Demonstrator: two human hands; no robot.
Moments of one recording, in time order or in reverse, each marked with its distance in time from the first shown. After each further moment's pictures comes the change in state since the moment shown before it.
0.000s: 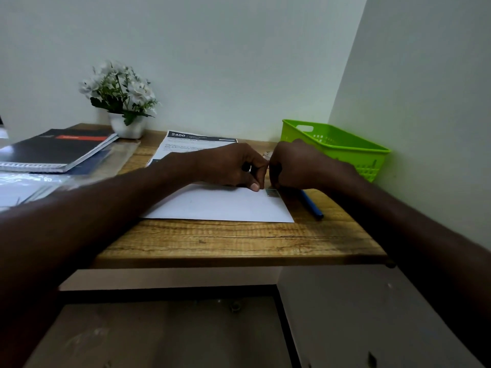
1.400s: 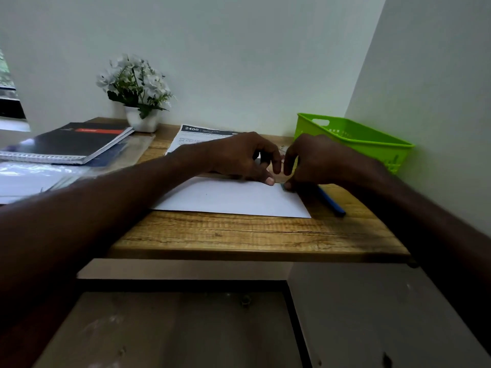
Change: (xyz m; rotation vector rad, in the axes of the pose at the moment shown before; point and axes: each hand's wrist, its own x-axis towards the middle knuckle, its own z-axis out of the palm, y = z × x) left_hand 0.000 -0.010 -0.006 0.005 0.070 -0.058; right_hand -0.001 -0.001 -0.005 0.120 -0.105 0.094
